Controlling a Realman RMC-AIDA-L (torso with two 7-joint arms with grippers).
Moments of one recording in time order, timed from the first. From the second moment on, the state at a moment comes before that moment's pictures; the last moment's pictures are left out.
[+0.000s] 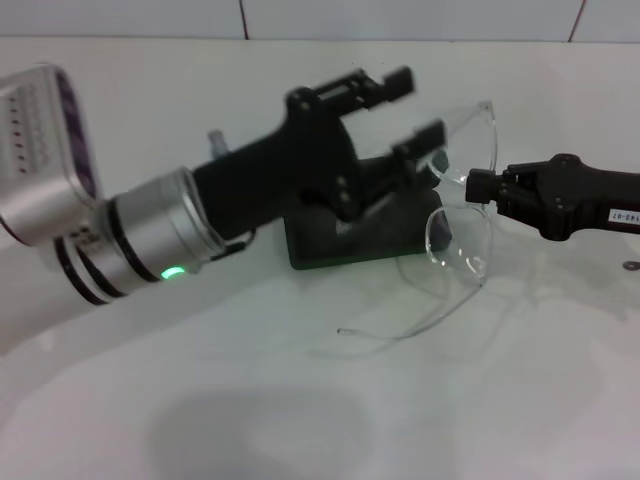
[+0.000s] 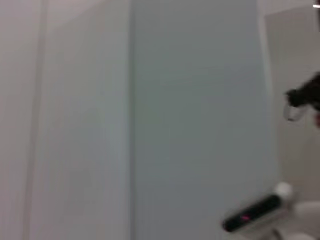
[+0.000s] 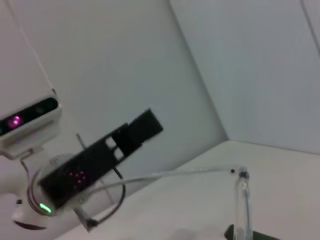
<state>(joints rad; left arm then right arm) -0.59 -2.11 1.56 0.30 0.77 1.56 -0.69 0.50 1.99 -0.96 -0.60 -1.61 -1.57 1.48</state>
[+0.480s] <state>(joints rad) -0.58 -2.11 1.75 0.34 0.75 1.52 -0.59 0.53 1.99 -0.96 -0.60 -1.61 -1.65 1.54</state>
